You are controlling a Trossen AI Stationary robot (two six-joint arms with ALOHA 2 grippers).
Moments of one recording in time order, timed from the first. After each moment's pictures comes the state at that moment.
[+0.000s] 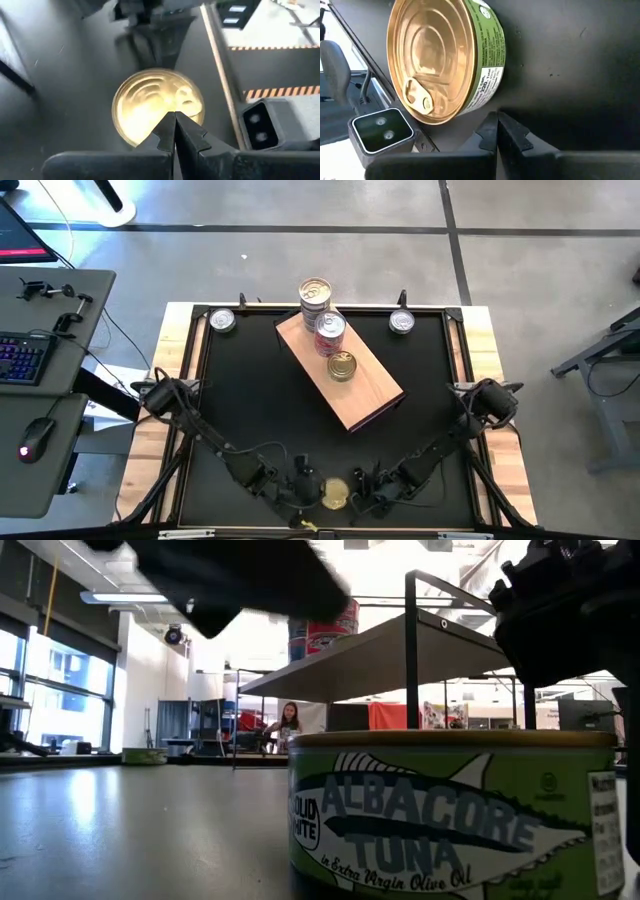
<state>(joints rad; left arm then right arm) -0.67 2.00 1.28 -0.02 -0.43 -0.47 0.72 1.98 1.10 -0.04 0.21 1.66</state>
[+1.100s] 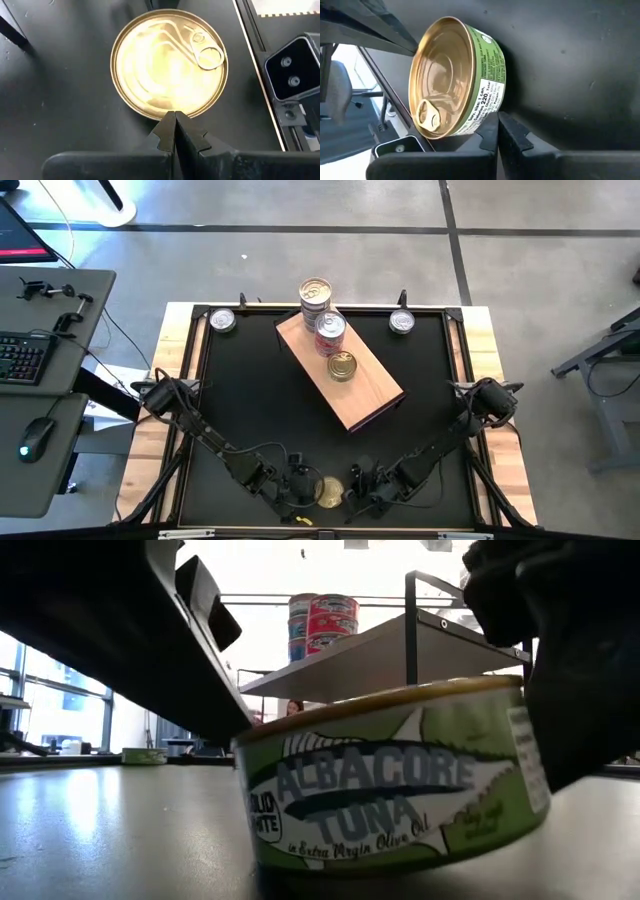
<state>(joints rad) -0.66 2.02 1.21 -0.09 -0.38 -0.48 0.69 1.98 1.17 -0.10 0.34 1.62</state>
